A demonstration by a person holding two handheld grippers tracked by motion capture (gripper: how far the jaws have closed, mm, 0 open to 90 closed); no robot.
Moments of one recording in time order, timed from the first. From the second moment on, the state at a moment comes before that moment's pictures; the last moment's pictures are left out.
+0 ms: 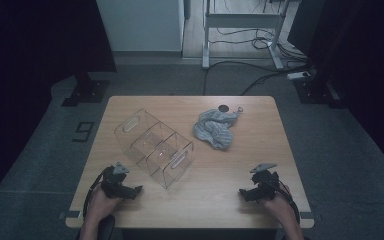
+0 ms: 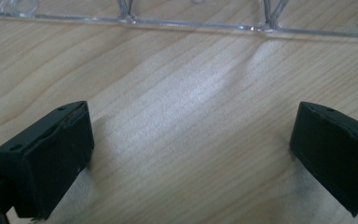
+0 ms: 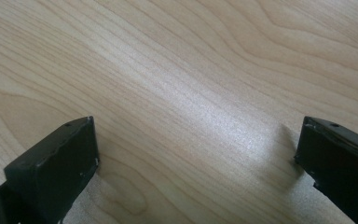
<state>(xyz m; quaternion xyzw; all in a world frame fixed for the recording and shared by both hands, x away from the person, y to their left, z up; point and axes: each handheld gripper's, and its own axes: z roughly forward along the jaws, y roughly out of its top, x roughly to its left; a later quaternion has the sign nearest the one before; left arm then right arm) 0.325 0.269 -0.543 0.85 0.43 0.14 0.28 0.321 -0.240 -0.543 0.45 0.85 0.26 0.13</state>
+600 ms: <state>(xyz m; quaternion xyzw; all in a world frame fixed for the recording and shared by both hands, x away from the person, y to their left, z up) 0.326 0.270 -0.545 0.85 0.42 0.14 0.30 0.326 -0.237 -0.542 0.45 0.85 0.25 0.13</state>
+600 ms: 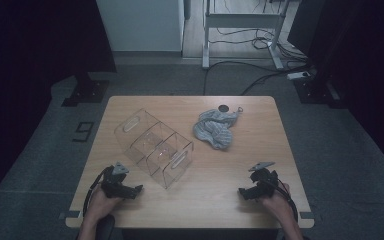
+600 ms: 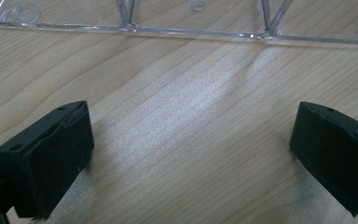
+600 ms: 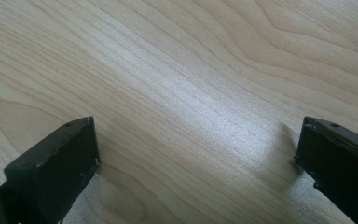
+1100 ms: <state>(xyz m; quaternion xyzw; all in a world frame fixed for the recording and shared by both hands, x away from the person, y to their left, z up) 0.325 0.270 -0.545 0.85 0.42 0.14 0.30 0.330 -0.240 -0.528 0.44 0.84 0.26 0.15</state>
